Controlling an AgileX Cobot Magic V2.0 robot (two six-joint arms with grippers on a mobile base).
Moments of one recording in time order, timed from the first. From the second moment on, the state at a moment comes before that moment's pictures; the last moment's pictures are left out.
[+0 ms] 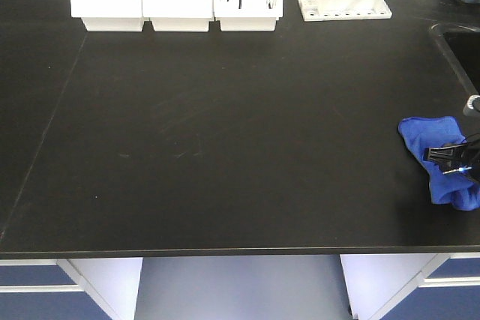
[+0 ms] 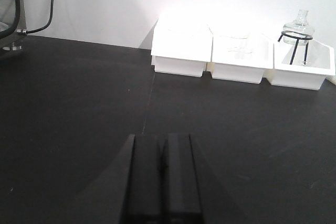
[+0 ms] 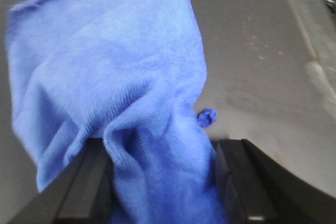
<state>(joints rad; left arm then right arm) 0.06 -0.01 0.03 0.07 0.15 -0.18 -0.25 1.72 -0.63 -0.12 -0.09 0.09</state>
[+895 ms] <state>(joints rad) 0.06 -0.01 0.03 0.07 0.15 -0.18 0.07 0.97 -0.60 -0.11 0.32 0.10</state>
